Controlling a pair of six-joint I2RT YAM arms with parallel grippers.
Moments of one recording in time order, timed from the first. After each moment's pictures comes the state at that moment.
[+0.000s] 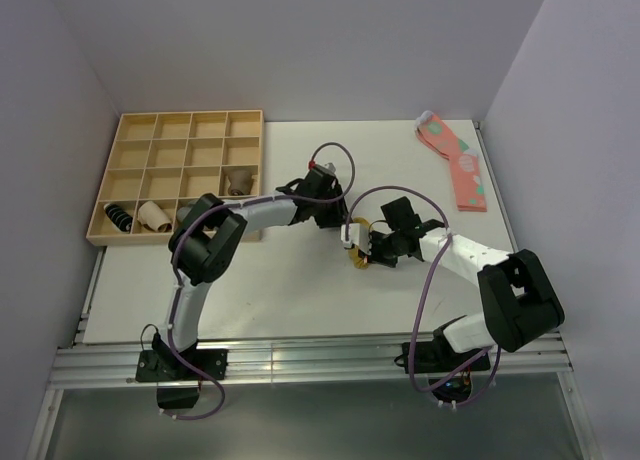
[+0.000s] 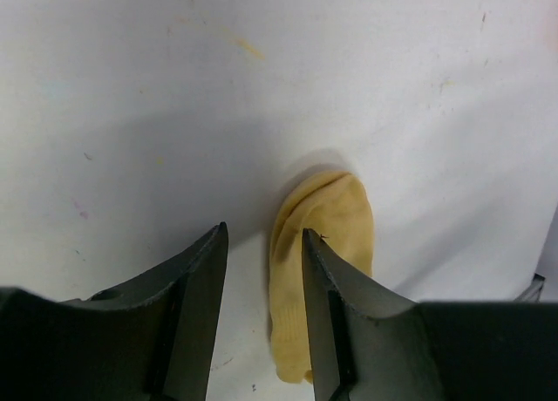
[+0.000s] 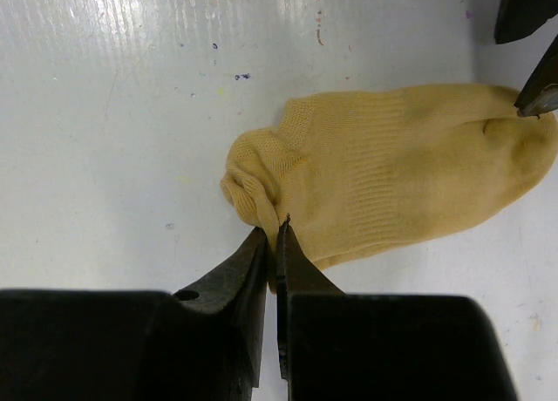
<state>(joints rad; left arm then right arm) -0.73 2.13 1.45 -0.12 0.15 -0.85 0.40 1.40 0.68 -0.39 -0.44 -0.99</state>
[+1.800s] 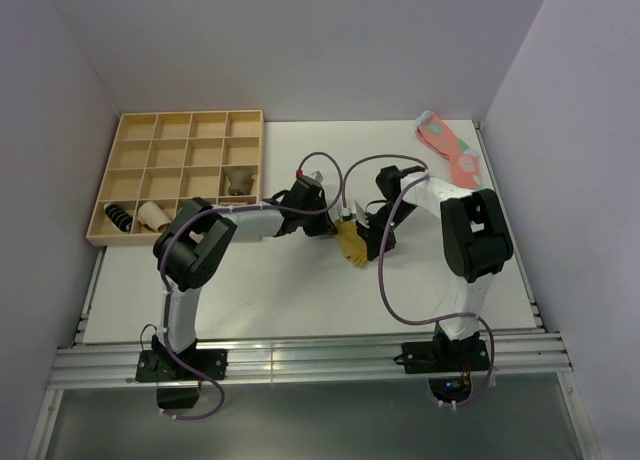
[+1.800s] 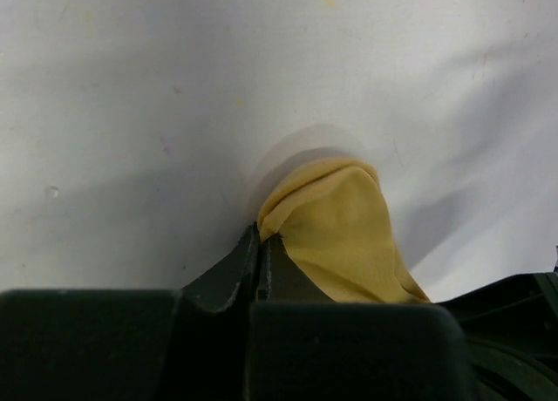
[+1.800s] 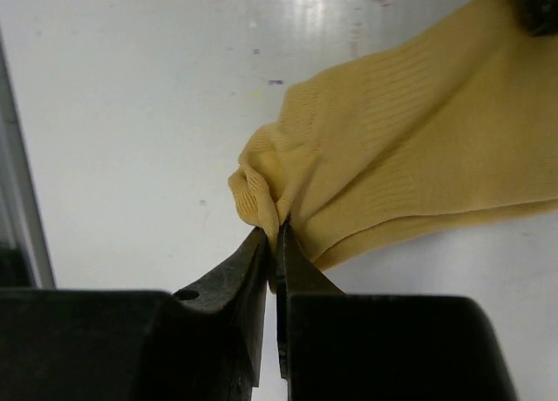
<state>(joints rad) -0.71 2.04 1.24 0.01 0.13 -0.83 0.28 1.87 1.23 -1.03 -0.66 -1.20</state>
